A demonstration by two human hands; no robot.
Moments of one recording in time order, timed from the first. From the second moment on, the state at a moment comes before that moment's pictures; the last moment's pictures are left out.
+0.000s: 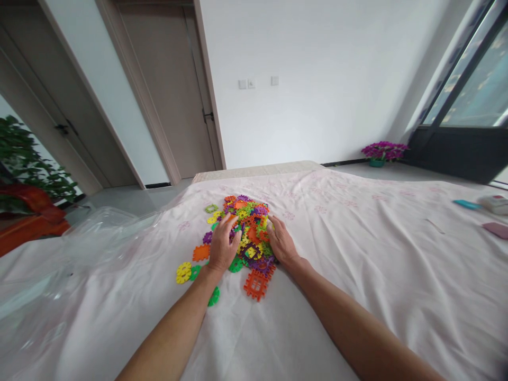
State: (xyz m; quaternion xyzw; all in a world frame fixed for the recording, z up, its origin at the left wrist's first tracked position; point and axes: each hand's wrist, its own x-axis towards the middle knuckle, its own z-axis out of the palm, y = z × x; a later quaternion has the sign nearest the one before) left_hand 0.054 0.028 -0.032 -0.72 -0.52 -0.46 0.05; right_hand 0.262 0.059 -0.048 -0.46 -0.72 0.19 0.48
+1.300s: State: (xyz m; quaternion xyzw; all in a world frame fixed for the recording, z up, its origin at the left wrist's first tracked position) left_hand 0.053 0.027 -0.038 -0.73 -0.51 -0.46 -0.03; right_hand 0.262 0.038 -0.027 -0.35 -0.76 0.26 0.47
